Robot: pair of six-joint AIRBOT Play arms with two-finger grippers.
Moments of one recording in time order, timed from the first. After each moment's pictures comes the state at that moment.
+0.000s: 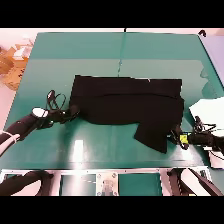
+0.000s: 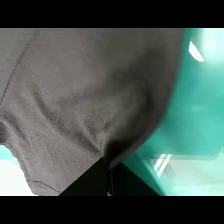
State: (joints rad) left arm -0.15 -1.21 0.54 0.54 -0.48 -1.32; right arm -0.60 -0.96 0.30 -0.95 1.06 1.42
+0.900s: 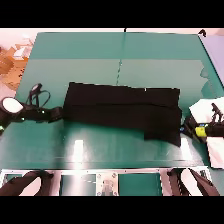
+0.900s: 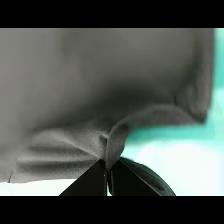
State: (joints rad) left arm 0.06 -1.00 0.70 1.05 -0.99 -1.47; right arm -0.59 -0.80 0.59 -1.03 1.34 1.56
